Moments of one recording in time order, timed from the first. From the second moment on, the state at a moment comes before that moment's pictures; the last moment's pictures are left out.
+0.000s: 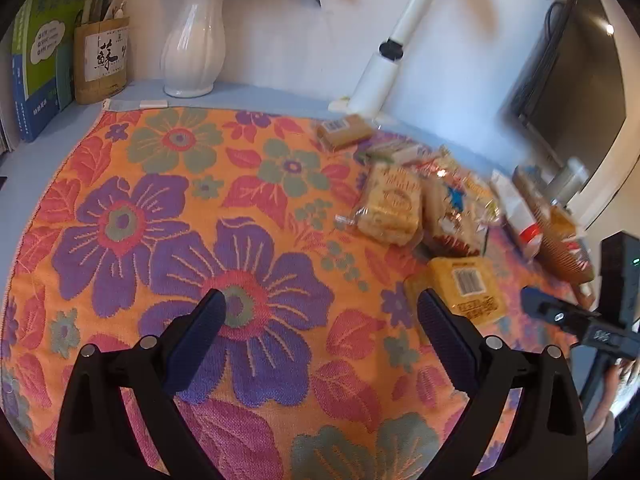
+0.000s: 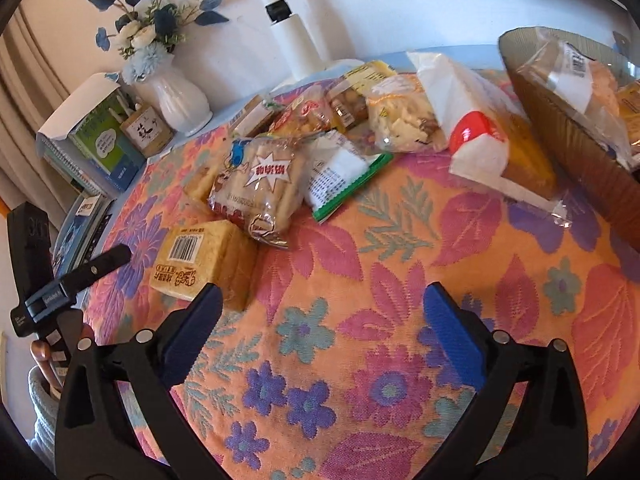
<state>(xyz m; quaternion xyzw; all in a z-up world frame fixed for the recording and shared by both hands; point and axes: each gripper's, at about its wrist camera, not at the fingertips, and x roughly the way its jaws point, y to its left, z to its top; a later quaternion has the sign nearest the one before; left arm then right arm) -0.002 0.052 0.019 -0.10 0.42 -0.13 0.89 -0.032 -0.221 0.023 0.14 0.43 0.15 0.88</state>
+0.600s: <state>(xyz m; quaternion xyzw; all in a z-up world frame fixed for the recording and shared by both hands) -0.035 -0.032 0.021 -0.11 0.47 -0.38 0.79 -0.043 -0.241 0.028 0.16 0.40 0.12 0.90</state>
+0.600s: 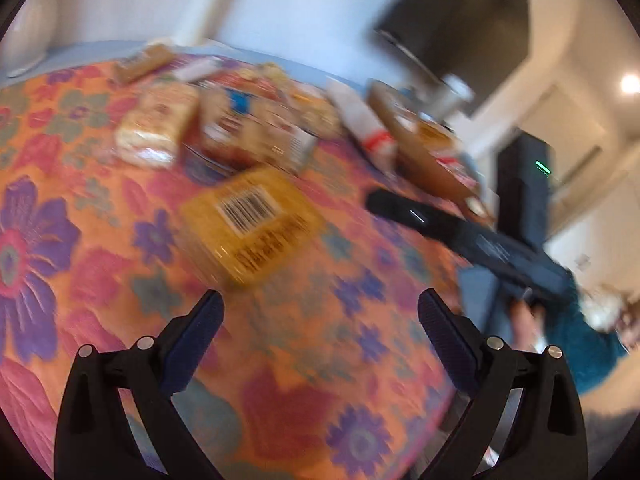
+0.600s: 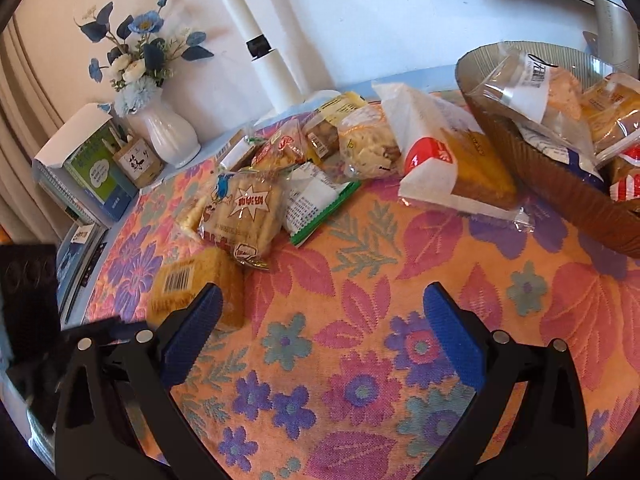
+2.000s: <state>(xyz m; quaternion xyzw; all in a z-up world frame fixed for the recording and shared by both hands) -0.007 -0.108 0.007 0.13 0.44 -0.30 0.84 0.029 -0.203 0.058 0.23 0.46 0.16 0.84</state>
